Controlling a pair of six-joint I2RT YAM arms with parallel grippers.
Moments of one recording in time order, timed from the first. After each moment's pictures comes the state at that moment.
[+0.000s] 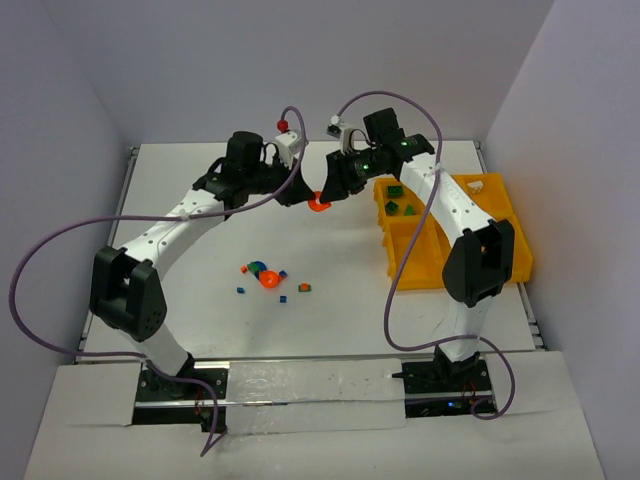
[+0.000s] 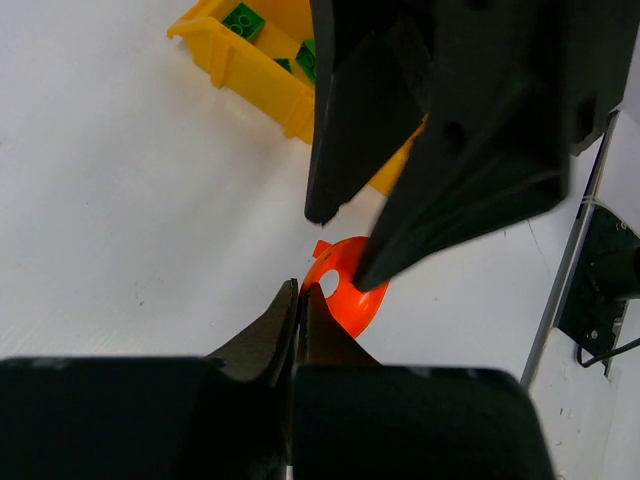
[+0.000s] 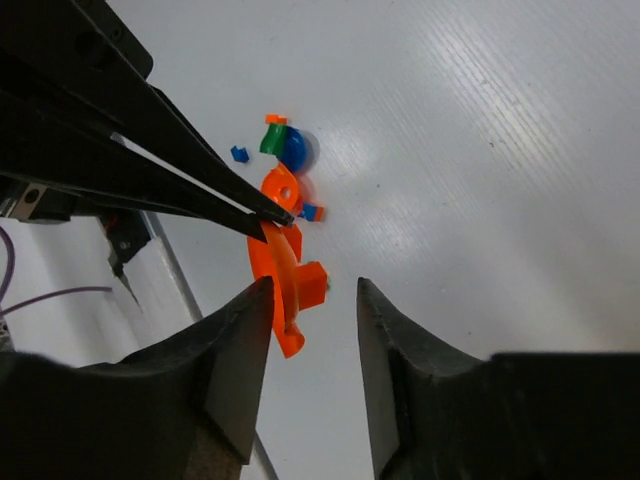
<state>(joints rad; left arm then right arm) -0.50 1.66 1.42 -0.24 0.61 -0.05 0.38 1.85 1.80 -0.83 -0.76 -0.06</state>
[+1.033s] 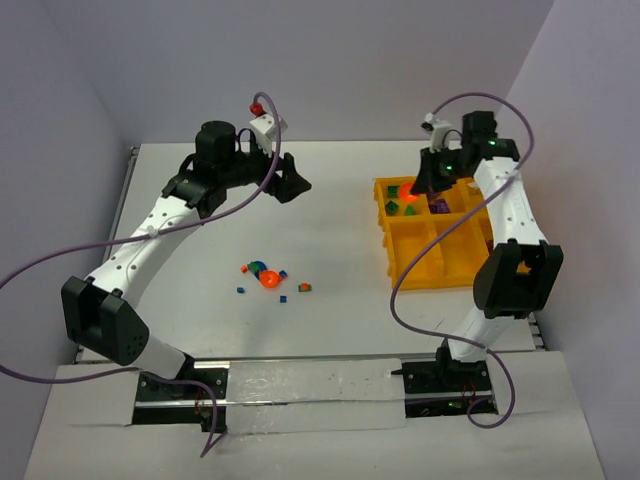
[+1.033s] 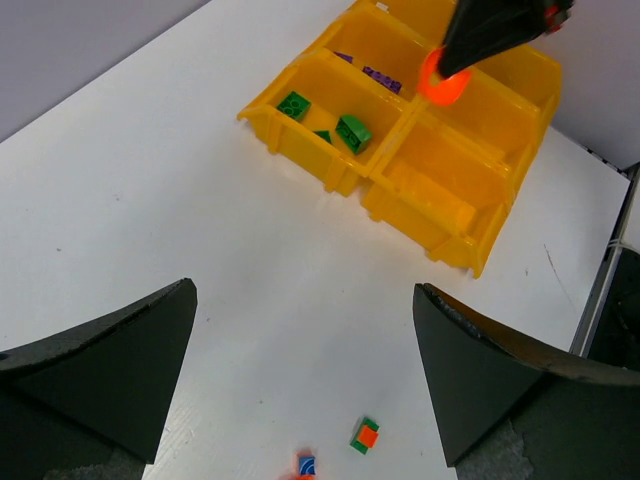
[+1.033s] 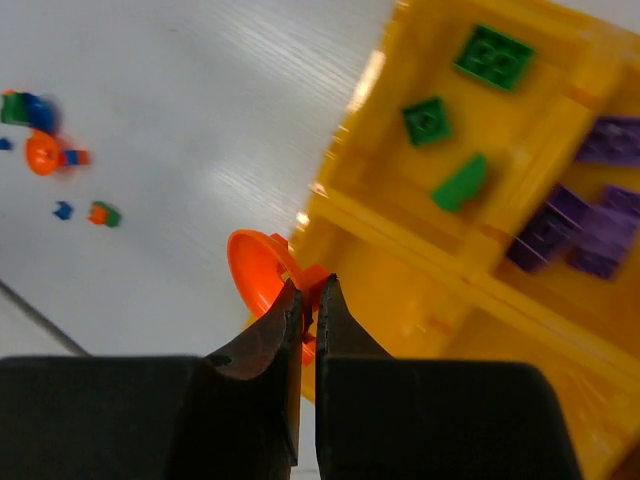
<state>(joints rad) -0.46 1.50 1.43 -0.25 0.54 -0.02 -0.05 1.70 1.66 -0.97 -0.58 -0.29</state>
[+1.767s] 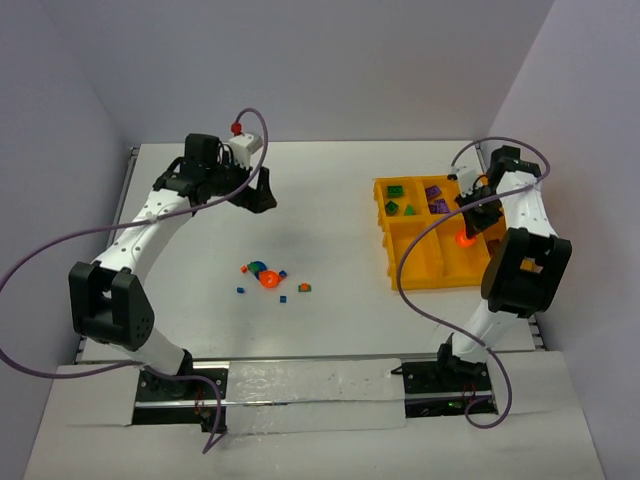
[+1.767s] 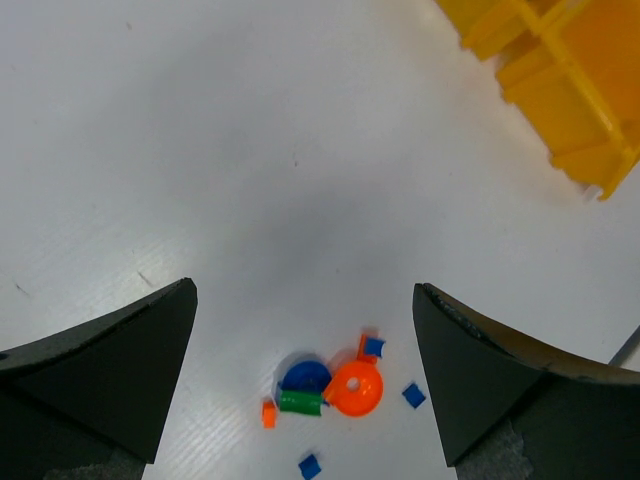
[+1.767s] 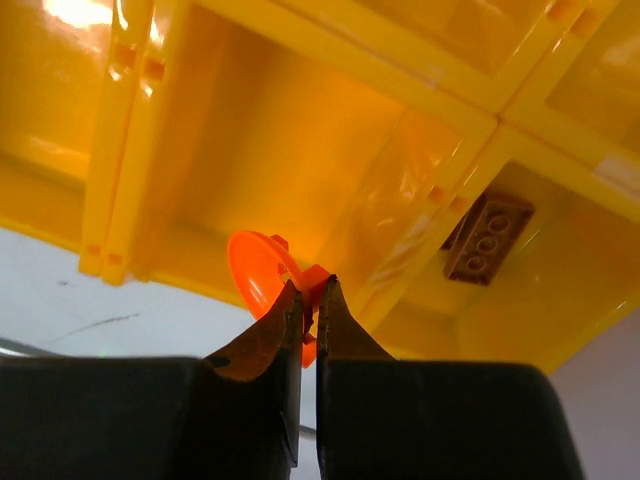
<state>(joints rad) -0.29 1.57 1.39 -0.48 0.48 0.07 -0.30 1.72 1.47 -1.11 -0.18 -0.76</state>
